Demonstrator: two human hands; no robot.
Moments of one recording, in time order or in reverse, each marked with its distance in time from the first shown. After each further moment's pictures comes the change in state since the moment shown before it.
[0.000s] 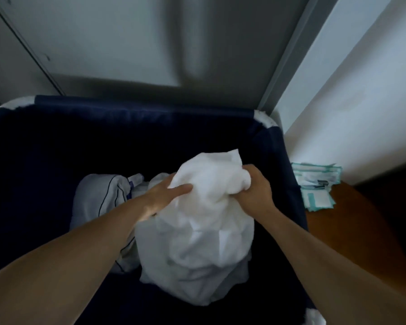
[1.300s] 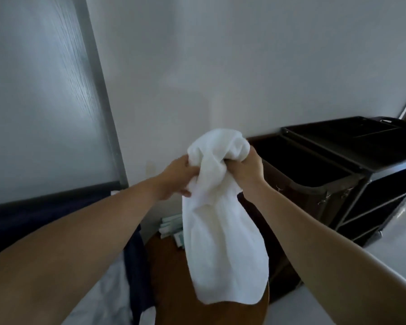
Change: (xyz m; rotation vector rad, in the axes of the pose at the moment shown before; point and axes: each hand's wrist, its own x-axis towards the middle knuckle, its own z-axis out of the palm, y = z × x) left_hand -0.227 0.314 0.410 0.285 -0.095 0.754; right_hand -0.219 0.037 -0.458 0.227 0.747 -0.075
